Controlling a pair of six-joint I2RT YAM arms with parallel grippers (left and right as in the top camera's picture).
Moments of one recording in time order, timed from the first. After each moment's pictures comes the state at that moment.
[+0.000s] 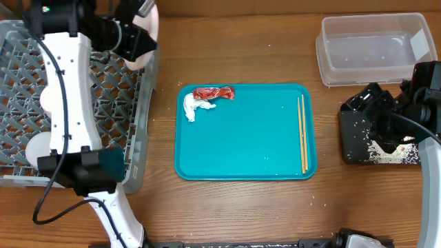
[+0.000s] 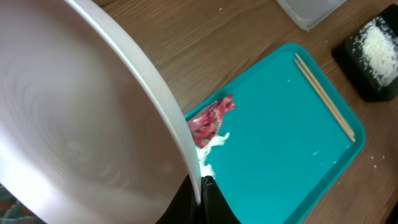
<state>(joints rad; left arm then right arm) 0.10 2.11 2.48 -1.55 0.60 0.56 -0.23 1.32 1.38 -1.24 -0.27 0.65</state>
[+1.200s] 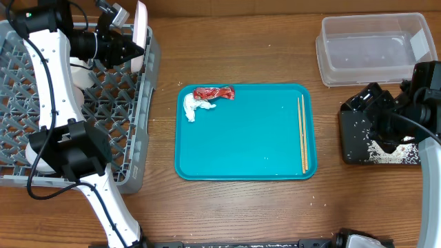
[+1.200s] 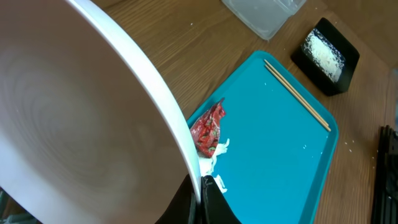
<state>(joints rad) 0.26 2.30 2.47 -1.60 0.94 0.90 -0.23 1.32 1.38 -1.24 -0.27 0.65</state>
